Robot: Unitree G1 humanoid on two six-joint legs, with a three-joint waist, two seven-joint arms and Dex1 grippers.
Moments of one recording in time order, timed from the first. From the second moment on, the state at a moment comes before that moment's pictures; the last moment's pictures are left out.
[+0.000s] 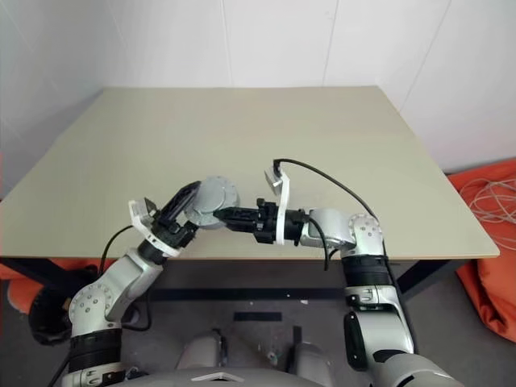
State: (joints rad) left arm -0.08 0.11 0.32 -0.08 -1.64 0.92 -0.25; right arm -0.55 -0.20 -0.06 0.22 1.91 1.40 -0.30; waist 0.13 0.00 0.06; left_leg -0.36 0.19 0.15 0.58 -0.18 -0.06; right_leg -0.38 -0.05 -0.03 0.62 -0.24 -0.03
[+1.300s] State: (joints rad) left arm -0.07 0.09 0.35 -0.03 -1.56 0.75 -0.24; right arm -0.53 -0.24 -0.08 0.22 1.95 1.22 -0.36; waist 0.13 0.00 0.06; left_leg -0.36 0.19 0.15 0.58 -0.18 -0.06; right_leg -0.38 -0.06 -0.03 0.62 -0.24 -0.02
